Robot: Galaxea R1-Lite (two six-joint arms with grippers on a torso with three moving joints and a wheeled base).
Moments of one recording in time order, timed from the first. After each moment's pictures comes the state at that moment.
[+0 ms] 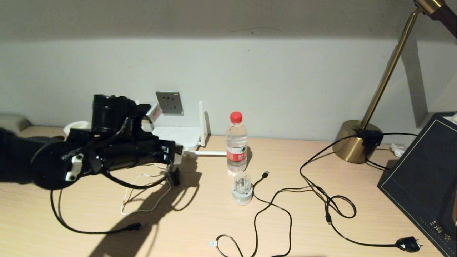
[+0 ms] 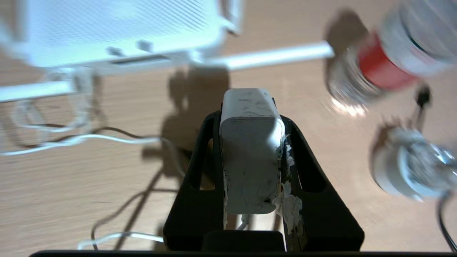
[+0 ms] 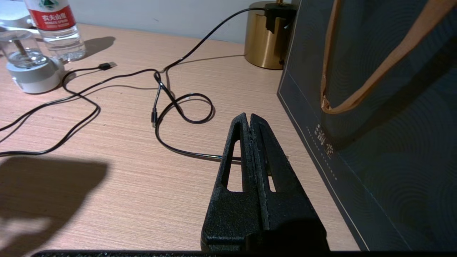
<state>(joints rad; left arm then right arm) -0.31 1.72 -1.00 -0.28 0.03 -0.03 0.01 0.00 0.00 -0.09 0.04 -0.05</state>
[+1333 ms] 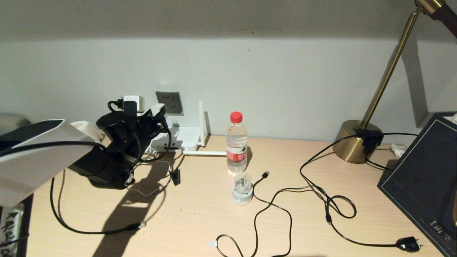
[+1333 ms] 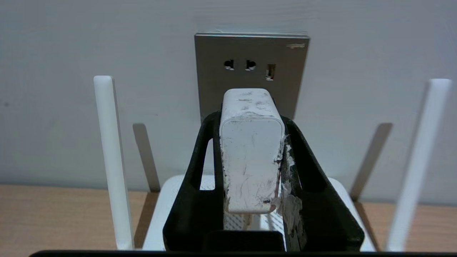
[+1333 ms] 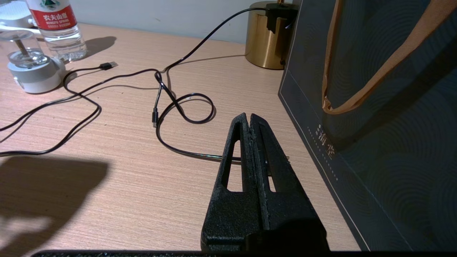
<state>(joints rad) -0.14 2.25 -1.15 -1.36 0.06 0.08 0.01 0.00 0.00 -0.09 0.04 -0.05</state>
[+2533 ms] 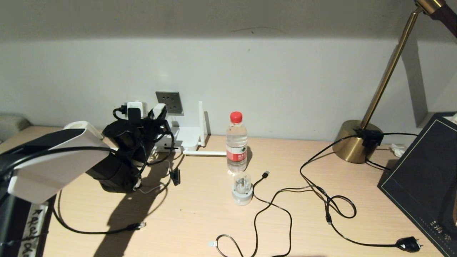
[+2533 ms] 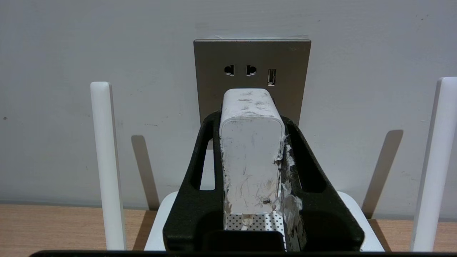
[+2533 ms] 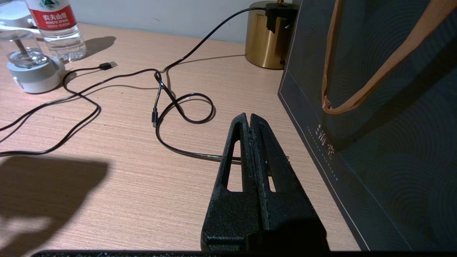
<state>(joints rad) -0.14 2.35 -1.19 -1.52 0.05 0.10 0.01 0.00 0.00 -0.09 0.04 -0.05</state>
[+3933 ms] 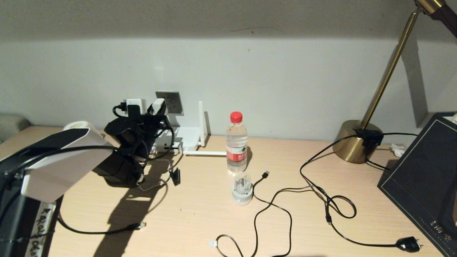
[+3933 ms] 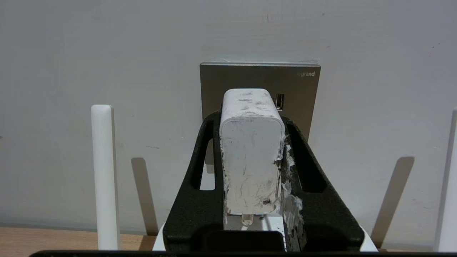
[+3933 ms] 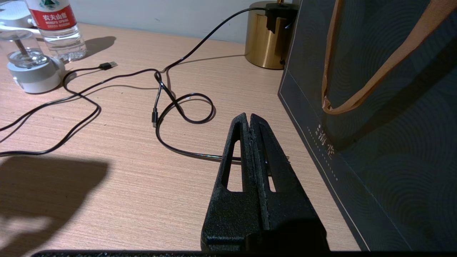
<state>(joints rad) -0.13 2.40 -1.30 -1.52 0.05 0.09 0.01 0.00 0.00 -0.09 0.04 -0.05</state>
